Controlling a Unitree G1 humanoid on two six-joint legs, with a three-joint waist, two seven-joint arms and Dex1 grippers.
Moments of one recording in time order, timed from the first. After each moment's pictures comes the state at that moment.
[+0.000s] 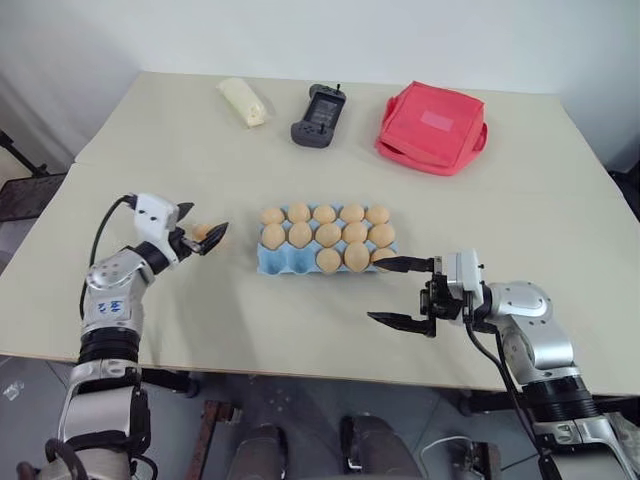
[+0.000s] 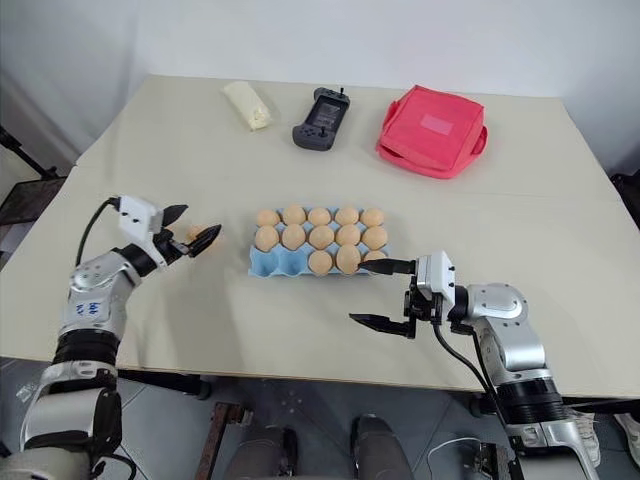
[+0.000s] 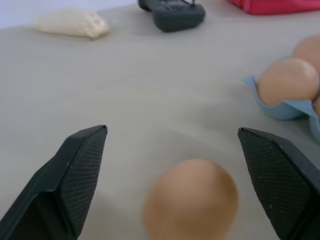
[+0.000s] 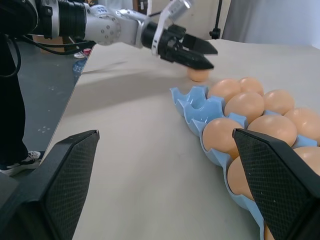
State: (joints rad) left arm -0.65 0.52 0.20 0.75 -0.18 -0.11 -0.68; right arm -0.33 -0.52 0.03 0.06 0.46 -0.04 1.29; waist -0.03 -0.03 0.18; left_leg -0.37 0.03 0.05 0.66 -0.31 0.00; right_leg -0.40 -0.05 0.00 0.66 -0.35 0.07
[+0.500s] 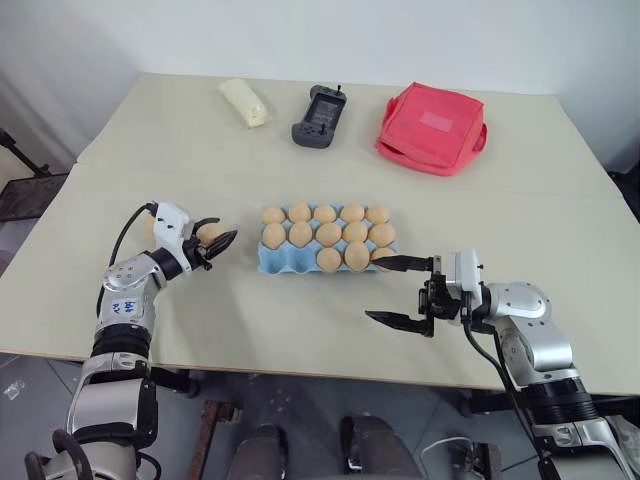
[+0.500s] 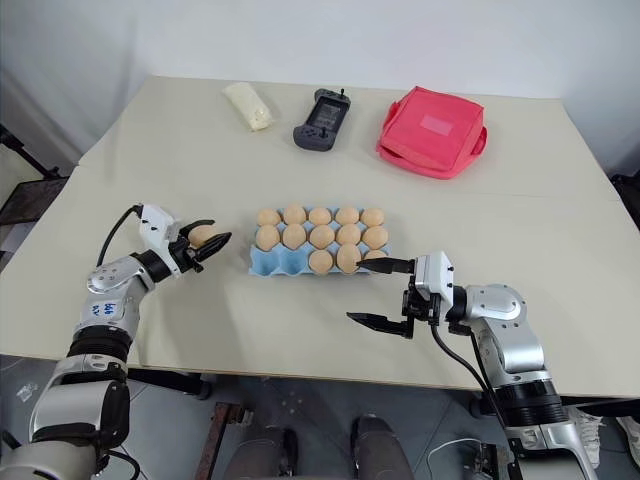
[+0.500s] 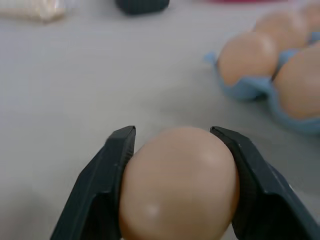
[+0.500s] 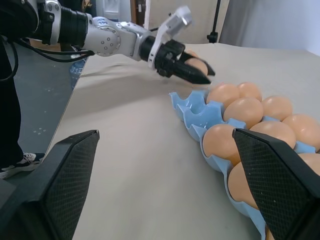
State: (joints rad) left arm -0.65 0.51 0.19 0.74 -0.23 -0.16 -0.83; right arm -0.32 -0.52 0.03 0.04 0.46 -0.04 1.27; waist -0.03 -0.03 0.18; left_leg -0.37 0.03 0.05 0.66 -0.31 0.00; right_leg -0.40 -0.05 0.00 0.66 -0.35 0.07
